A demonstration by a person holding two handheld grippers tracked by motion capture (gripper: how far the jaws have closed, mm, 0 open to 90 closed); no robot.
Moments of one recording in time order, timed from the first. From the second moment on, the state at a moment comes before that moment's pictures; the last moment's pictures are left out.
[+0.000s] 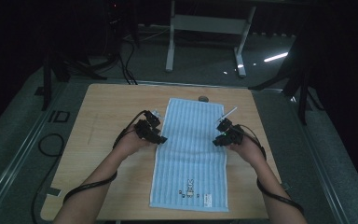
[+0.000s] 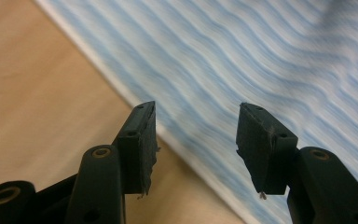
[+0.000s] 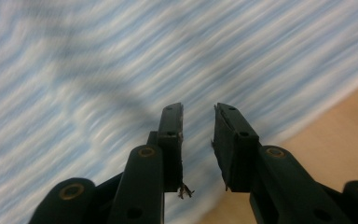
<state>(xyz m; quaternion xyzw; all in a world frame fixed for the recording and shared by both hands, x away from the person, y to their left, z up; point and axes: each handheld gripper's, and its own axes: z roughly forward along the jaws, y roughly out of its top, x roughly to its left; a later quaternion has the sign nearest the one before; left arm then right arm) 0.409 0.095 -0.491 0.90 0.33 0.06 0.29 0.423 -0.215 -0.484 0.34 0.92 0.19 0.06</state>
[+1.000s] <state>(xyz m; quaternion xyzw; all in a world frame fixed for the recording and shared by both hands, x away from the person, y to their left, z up) 0.395 0.062 -0.532 0.92 0.30 0.03 0.25 0.407 -0.216 -0.512 0.34 0.92 0.18 0.05</state>
